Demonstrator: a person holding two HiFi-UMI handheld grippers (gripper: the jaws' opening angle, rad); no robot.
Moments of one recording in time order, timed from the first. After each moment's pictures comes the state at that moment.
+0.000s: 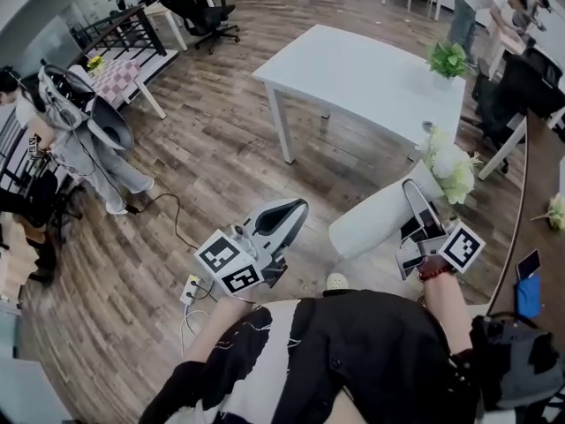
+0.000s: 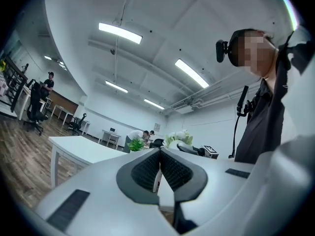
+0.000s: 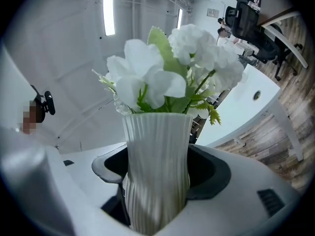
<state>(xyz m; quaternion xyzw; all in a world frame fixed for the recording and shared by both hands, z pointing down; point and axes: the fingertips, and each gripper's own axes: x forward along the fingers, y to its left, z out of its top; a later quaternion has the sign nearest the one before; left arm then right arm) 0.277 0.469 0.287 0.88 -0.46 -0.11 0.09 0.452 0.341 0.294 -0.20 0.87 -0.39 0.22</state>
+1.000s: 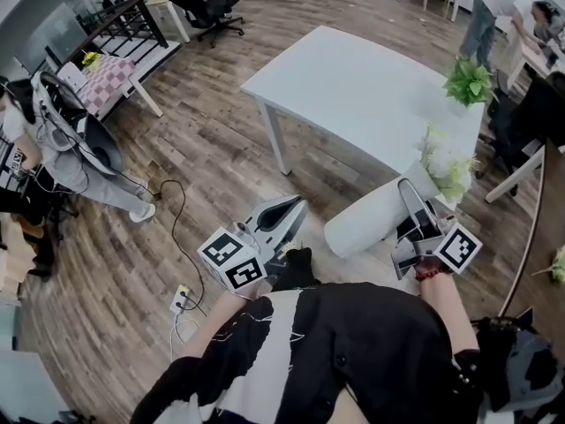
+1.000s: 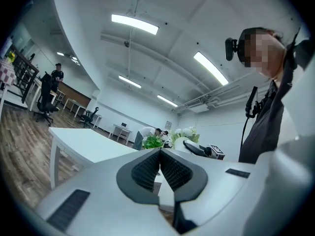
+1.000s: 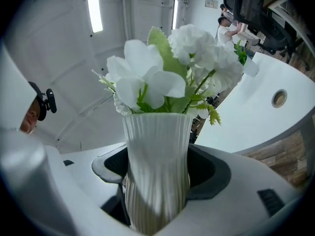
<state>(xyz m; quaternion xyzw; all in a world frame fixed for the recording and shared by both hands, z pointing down) 0.250 0.279 0.325 0.84 -0.51 -0.11 0.14 0.414 0.156 0.316 -0.17 0.88 -0.41 0.20</state>
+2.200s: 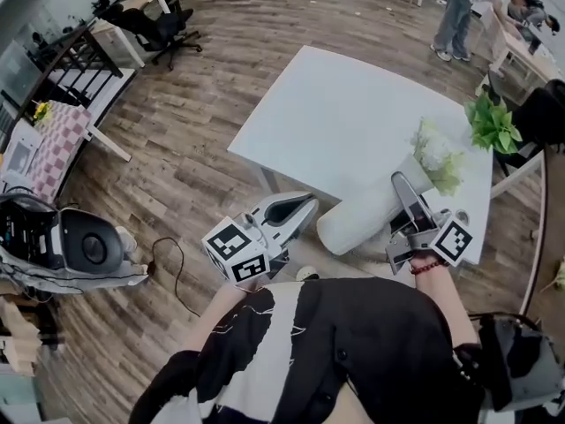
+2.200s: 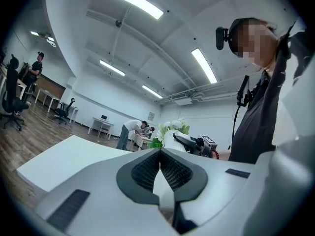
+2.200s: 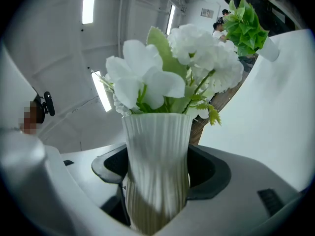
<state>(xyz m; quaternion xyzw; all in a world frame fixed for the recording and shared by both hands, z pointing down) 0.072 0.035 0.320 0.92 -0.38 -0.06 0.13 0.219 -0.056 0.312 -0.25 0.85 -0.41 0.22</state>
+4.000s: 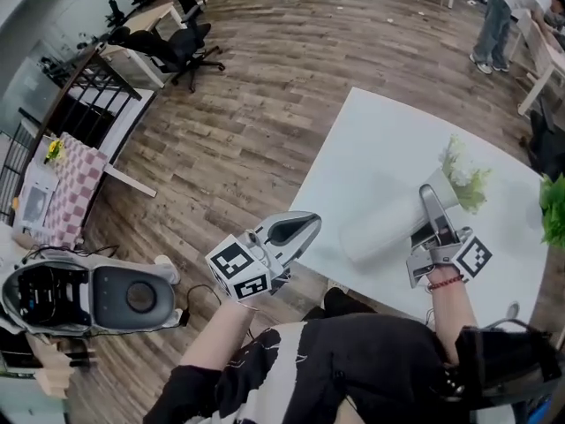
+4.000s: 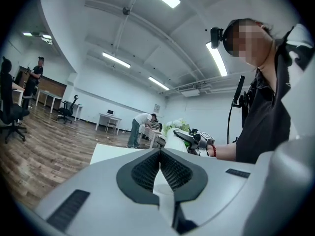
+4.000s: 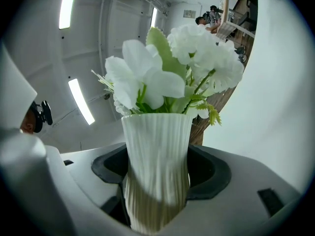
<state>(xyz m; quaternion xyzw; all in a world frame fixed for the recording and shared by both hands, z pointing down) -0.117 -0.202 0.355 0.92 -0.38 0.00 0.14 0.074 -0.315 0.359 -0.29 0.80 -0.45 0.26</state>
